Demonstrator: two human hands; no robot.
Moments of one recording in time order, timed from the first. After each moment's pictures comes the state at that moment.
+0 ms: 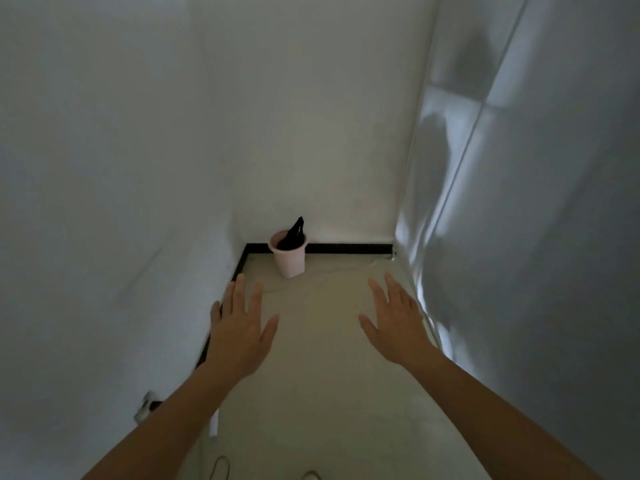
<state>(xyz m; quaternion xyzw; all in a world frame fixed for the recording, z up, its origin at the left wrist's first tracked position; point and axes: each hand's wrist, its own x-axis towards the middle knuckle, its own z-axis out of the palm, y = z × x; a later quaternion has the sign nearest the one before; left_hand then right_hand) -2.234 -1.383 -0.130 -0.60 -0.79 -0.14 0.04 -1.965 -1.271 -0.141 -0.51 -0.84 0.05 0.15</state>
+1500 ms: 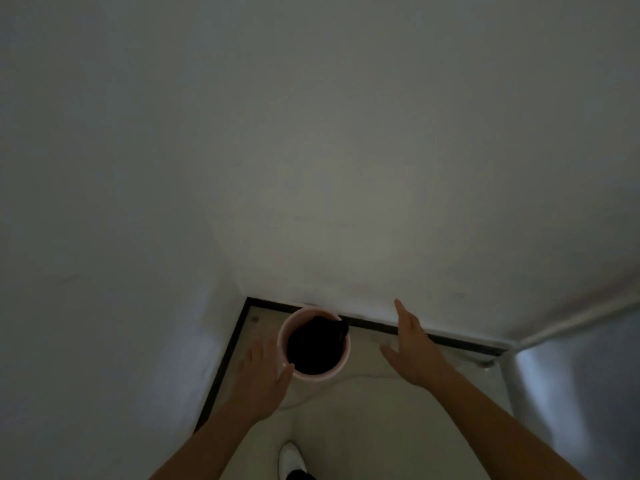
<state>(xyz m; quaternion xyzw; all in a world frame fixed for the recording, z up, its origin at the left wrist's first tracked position) -2.713 -0.444 -0.330 -0.48 -0.83 -0.10 -0.25 -2.462 -0.263 -0.298 -0.49 -0.81 0.32 -0.01</state>
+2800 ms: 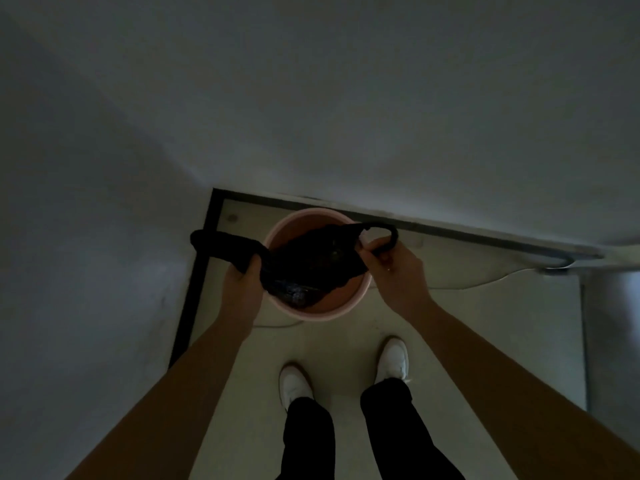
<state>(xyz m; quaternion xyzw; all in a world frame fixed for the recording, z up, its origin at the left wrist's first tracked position) -2.798 -0.284 -0.649 0.00 -0.78 -0.45 -0.43 -2.585 -0.158 -0.638 -0.59 -0.65 0.47 0.10</state>
